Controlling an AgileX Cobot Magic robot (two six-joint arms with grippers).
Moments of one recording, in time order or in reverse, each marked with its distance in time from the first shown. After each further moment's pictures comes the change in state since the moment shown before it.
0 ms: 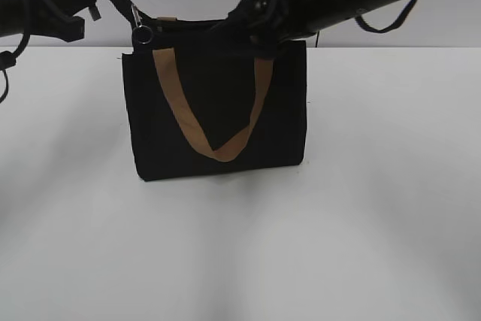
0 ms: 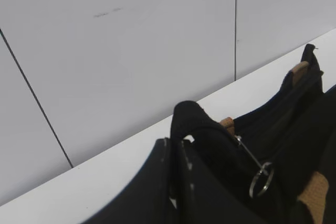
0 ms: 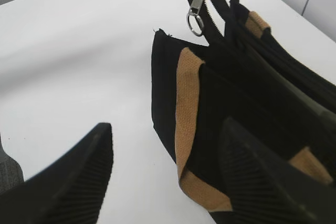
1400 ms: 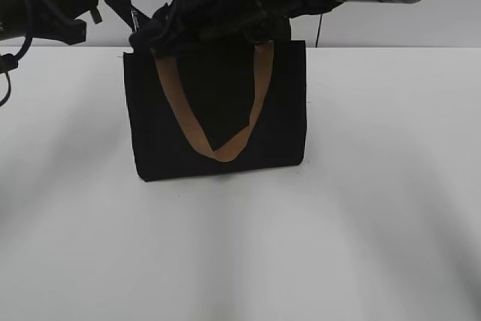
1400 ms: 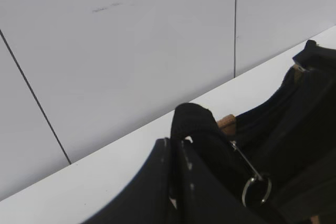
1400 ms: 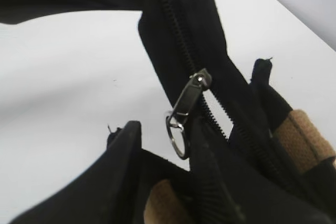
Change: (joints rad) left arm 0.000 0.011 0.000 -0.001 -0.001 0.000; right arm 0.128 0.486 -0.436 0.117 -0.079 -0.097
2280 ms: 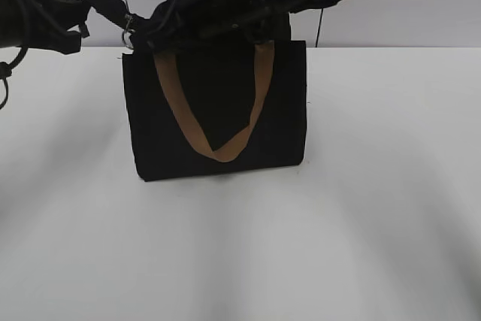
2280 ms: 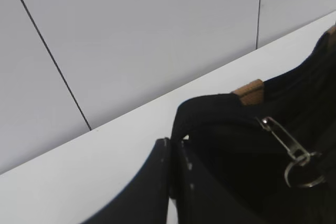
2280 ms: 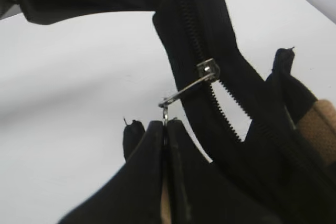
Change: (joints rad) left arm 0.000 0.000 0.000 0.000 0.115 0.000; right arm 0.000 -0.009 -0.001 -0.016 0.052 0.081
